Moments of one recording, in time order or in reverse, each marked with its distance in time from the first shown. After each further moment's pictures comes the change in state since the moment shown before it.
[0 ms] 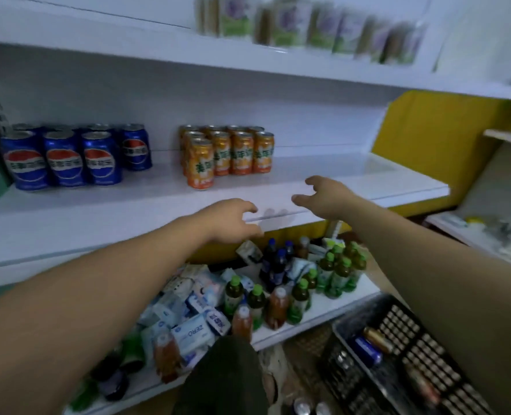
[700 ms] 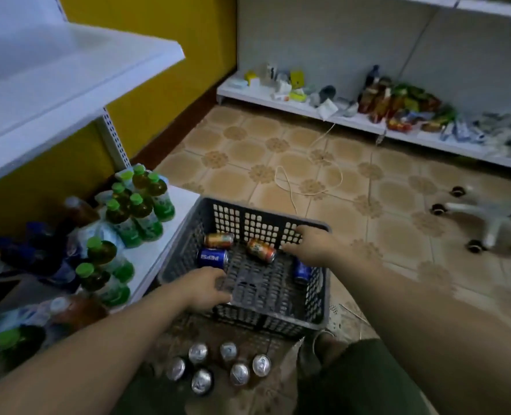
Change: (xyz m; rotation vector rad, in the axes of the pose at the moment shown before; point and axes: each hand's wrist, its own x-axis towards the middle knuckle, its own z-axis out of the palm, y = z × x) left_hand 0.127 0.263 0.358 0.177 -0.850 0.356; right_hand -0.193 0.429 0.086 0.230 -0.187 0.964
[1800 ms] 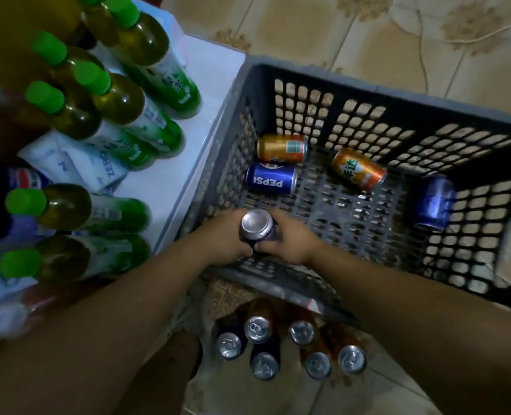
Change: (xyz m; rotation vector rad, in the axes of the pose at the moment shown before) left_hand 0.268 -0.186 0.051 -0.228 -0.072 -0.067; right_hand 0.284 -0.061 0.302 0.384 -0.343 -0.321
